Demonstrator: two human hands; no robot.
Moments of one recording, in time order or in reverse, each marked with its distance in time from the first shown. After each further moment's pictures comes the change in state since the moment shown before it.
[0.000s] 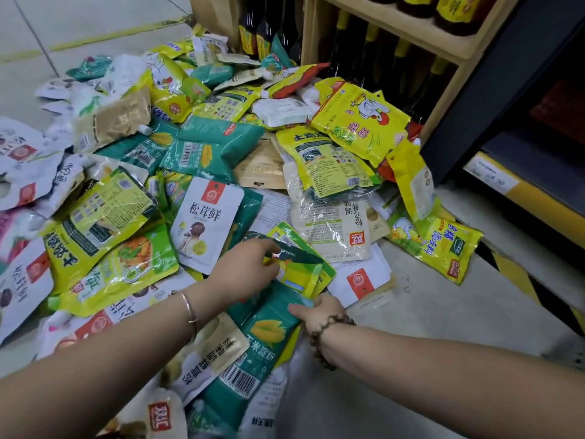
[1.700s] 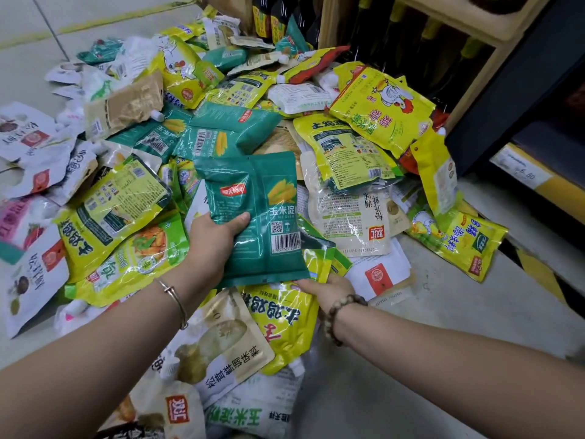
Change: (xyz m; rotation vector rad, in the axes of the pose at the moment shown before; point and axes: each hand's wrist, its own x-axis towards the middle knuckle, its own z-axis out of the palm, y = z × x) left_hand 0.008 -0.043 -0.021 -1.131 0.479 -0.375; right_hand 0.024 -0.014 0.008 0.336 -0.075 0.054
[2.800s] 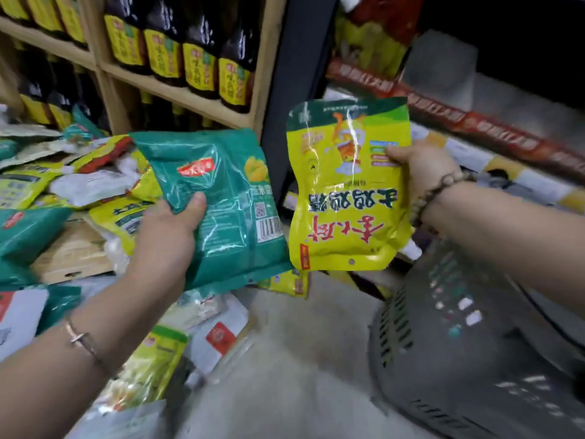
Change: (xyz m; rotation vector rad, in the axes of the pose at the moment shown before) left_hand -0.102 0.119 0.188 -0.181 -0.464 0.242; right_hand -0.191 -0.128 -0.345 0.219 0.793 -0.605
